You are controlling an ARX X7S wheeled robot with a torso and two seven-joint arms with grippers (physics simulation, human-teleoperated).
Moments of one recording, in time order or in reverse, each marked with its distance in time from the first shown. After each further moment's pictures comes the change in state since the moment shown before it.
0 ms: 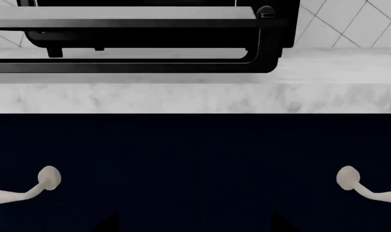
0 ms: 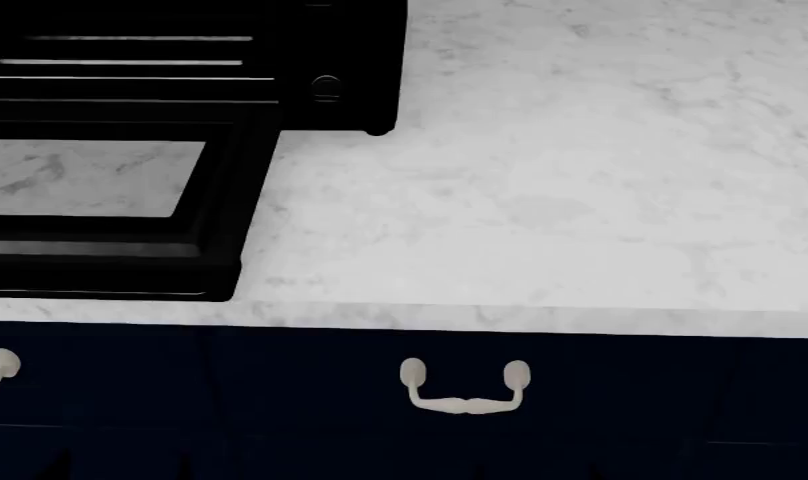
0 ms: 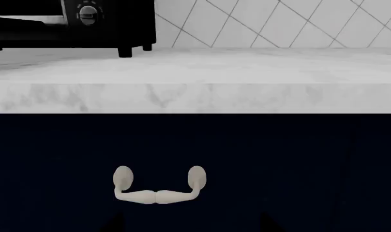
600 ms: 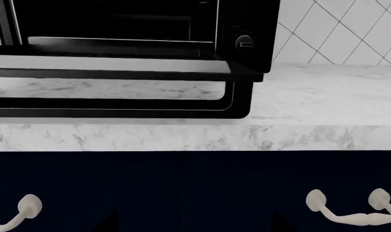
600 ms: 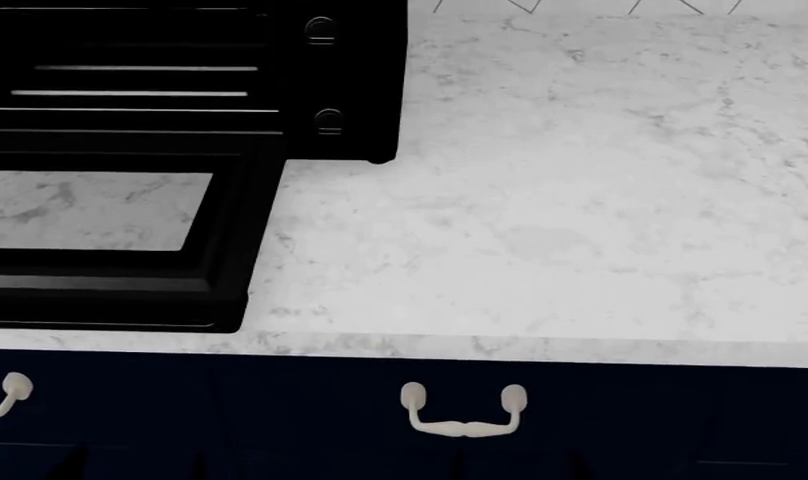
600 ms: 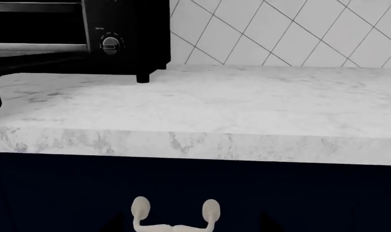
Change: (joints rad) left arm 0.004 -0.070 0.083 0.039 -0.100 -0.022 -0.022; right arm 0.021 0.077 -0.121 -0.035 0.064 0.032 0.080
